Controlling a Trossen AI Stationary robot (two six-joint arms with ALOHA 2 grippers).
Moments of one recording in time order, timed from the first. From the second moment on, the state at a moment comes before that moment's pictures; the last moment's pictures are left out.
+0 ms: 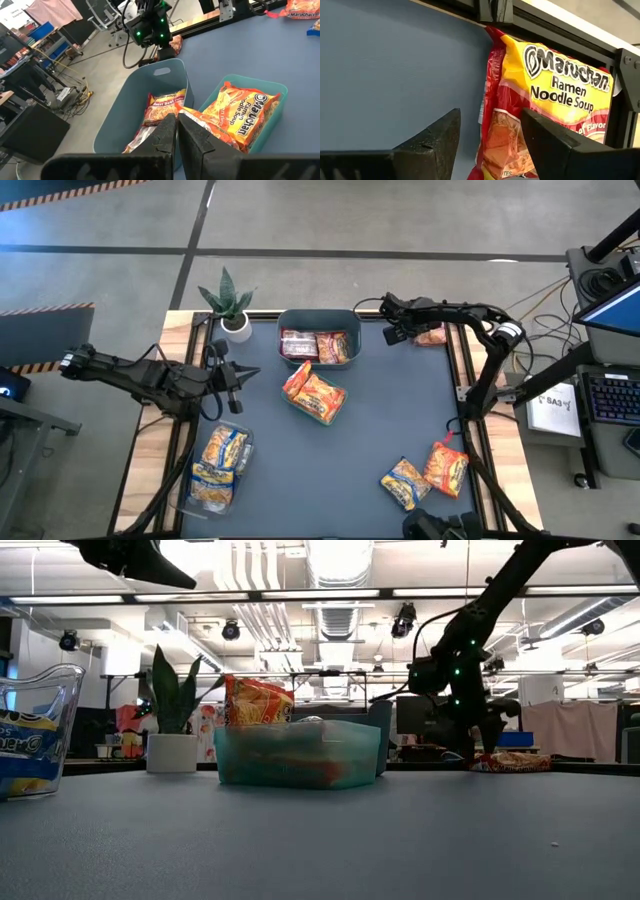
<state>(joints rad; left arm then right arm) -0.25 0.72 0.70 -0.40 -0.67 0.22 -0.82 1.79 1.08 -0.73 0.45 0.45</state>
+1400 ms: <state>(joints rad) -0.25 0.72 0.70 -0.40 -0.67 0.22 -0.50 1.54 1.08 -0.73 0.54 0.57</state>
